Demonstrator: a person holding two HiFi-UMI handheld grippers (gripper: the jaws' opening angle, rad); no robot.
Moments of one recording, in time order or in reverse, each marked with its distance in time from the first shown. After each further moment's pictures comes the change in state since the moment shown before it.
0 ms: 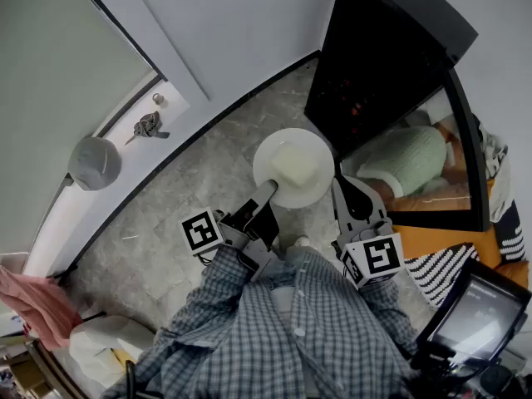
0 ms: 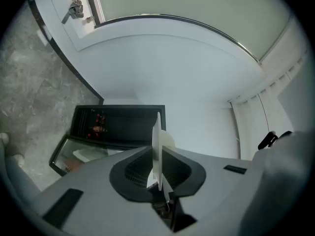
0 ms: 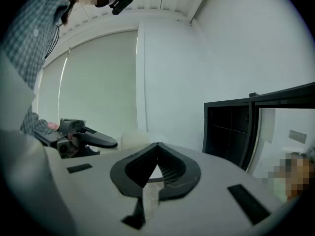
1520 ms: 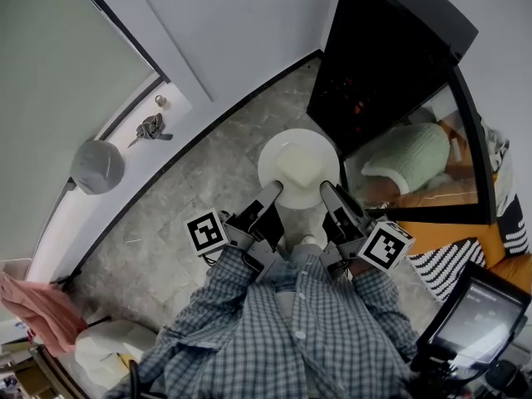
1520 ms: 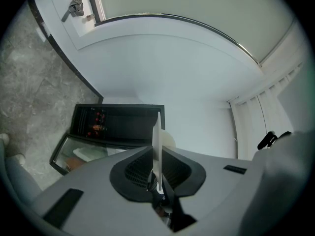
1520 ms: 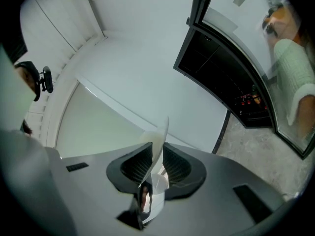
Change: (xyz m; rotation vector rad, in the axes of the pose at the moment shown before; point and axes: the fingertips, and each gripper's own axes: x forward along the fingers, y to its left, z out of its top) left arm -0.010 0.003 0.006 -0.011 0.024 -0.014; right arm 0.015 0.027 -0.020 0.991 -0.010 0.195
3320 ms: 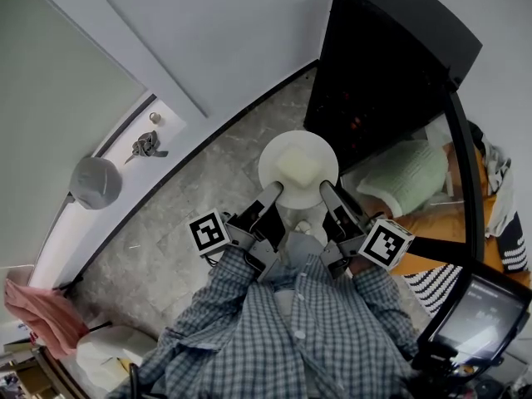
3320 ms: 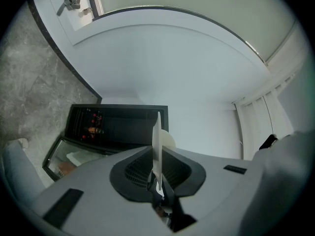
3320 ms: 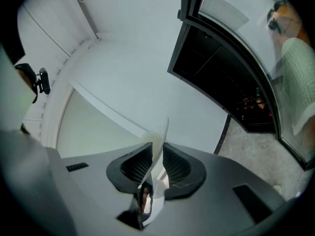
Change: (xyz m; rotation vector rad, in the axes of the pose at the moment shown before) left arm 0.123 0.009 0.022 -0.003 -0.038 0.033; right arm 0.035 -0.059 0.110 0.020 0.032 0.020
